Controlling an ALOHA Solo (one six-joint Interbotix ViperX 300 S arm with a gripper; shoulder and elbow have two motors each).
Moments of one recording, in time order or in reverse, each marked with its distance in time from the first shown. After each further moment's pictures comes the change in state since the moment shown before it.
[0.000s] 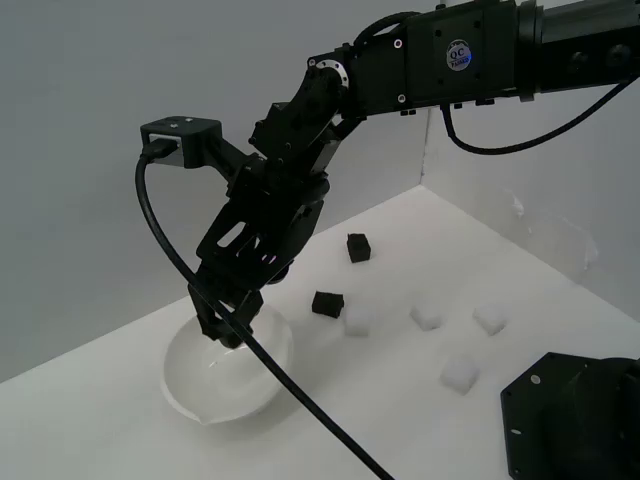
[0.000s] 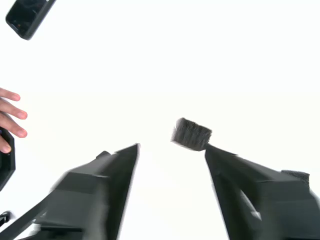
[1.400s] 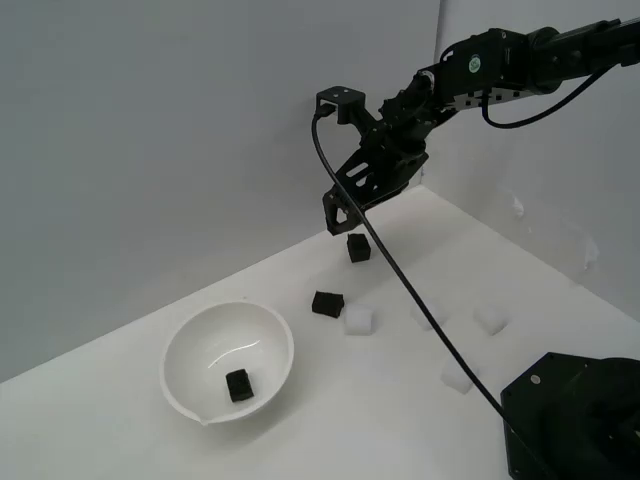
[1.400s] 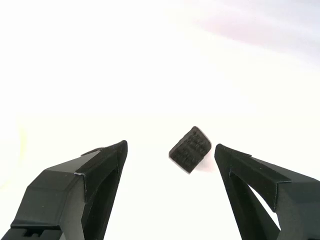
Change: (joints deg) arm 32.2 -5.7 -5.6 7.3 7.6 4.4 -12.6 12.0
